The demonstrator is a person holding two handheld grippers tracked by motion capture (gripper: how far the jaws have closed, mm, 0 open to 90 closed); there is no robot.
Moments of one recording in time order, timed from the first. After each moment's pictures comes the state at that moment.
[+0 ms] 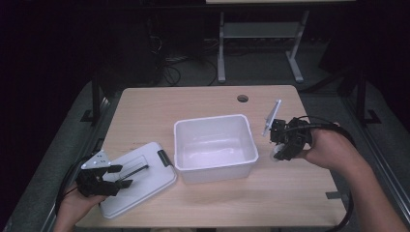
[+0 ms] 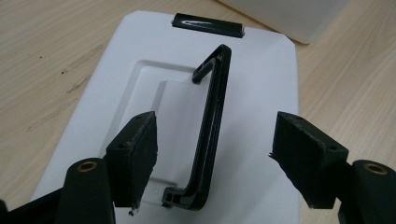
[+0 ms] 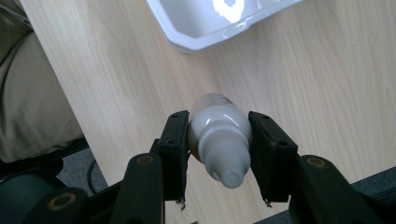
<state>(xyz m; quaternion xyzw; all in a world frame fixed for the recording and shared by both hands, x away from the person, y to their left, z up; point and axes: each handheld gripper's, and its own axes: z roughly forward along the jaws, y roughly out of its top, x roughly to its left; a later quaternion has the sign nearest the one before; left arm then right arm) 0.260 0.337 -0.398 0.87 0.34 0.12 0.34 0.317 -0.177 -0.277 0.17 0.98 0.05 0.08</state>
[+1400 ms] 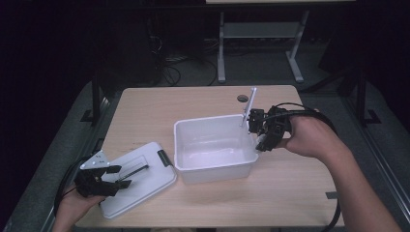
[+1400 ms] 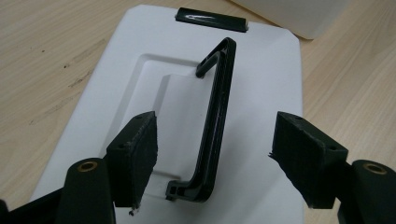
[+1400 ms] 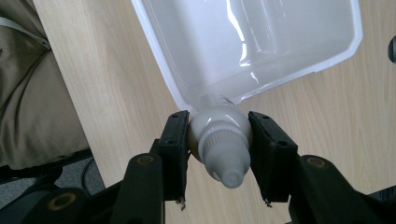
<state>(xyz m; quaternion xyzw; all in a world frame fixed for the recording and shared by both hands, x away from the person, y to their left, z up) 0.260 0.341 -0.399 0.87 0.34 0.12 0.33 0.326 -0.127 -0.247 0.13 0.99 0.06 0.08</state>
